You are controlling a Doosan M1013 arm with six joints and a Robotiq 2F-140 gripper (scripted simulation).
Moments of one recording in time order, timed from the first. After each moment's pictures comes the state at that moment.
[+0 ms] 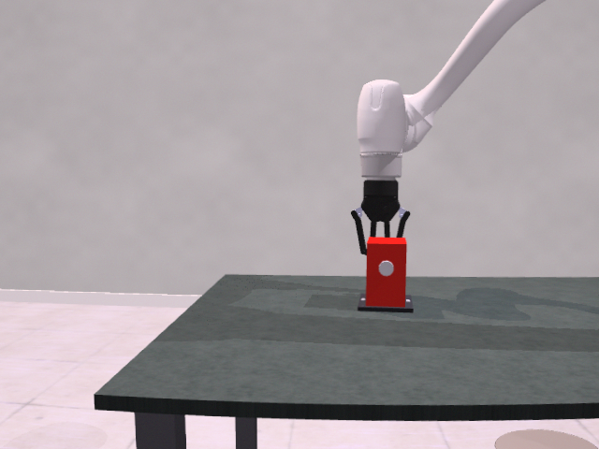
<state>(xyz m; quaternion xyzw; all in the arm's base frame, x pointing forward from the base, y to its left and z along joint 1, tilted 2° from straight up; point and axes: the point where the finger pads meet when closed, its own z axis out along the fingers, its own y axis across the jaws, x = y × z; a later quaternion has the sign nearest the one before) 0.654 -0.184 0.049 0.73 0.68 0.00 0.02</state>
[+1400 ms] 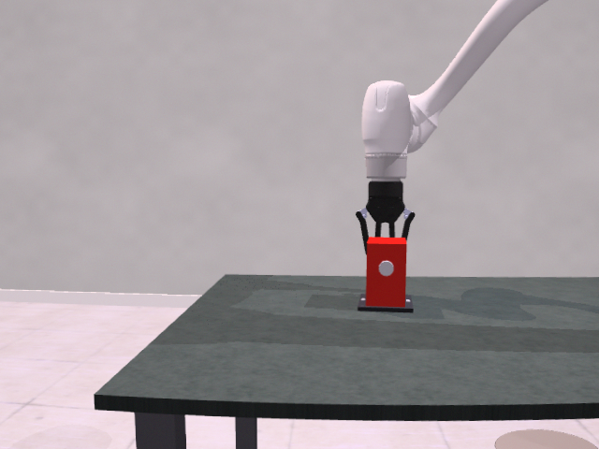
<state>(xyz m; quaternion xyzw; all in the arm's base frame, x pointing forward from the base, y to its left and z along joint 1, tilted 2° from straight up) 0.643 -0.184 0.046 0.73 0.68 0.00 0.02</state>
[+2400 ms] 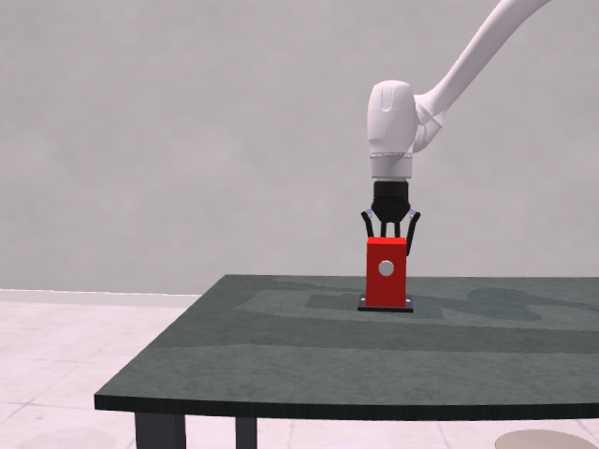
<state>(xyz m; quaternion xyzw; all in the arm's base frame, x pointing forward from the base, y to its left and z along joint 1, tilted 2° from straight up) 0.632 -0.183 0.046 0.73 0.68 0.00 0.02</state>
